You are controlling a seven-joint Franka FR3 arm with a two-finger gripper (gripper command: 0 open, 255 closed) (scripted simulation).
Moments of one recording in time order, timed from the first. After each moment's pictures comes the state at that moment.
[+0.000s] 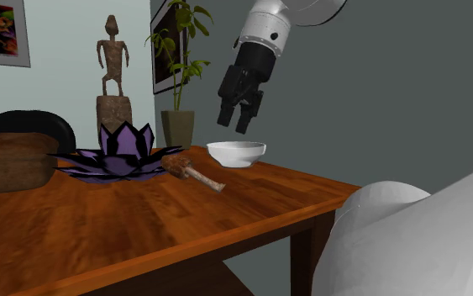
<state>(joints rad) -0.10 -0.97 -0.51 -2.40 -0.10 1.66 -0.49</state>
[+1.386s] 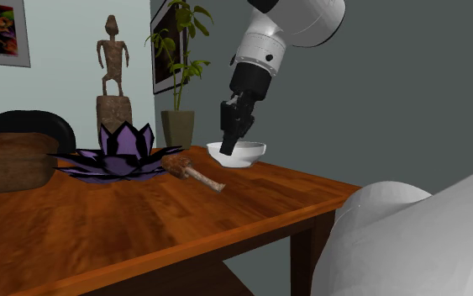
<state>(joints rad) -0.11 -0.98 -0.53 -2.50 -0.11 1.75 -0.50</state>
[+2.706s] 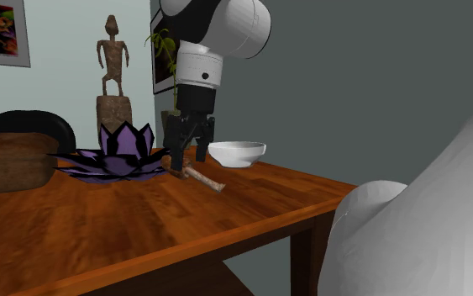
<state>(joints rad) -0.03 -0.73 -0.37 -2.51 -0.19 1.94 -0.37</state>
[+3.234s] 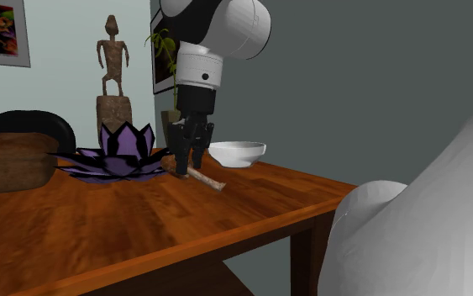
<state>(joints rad) -0.03 -0.73 -0.37 -2.51 -0.20 1.94 -0.37</state>
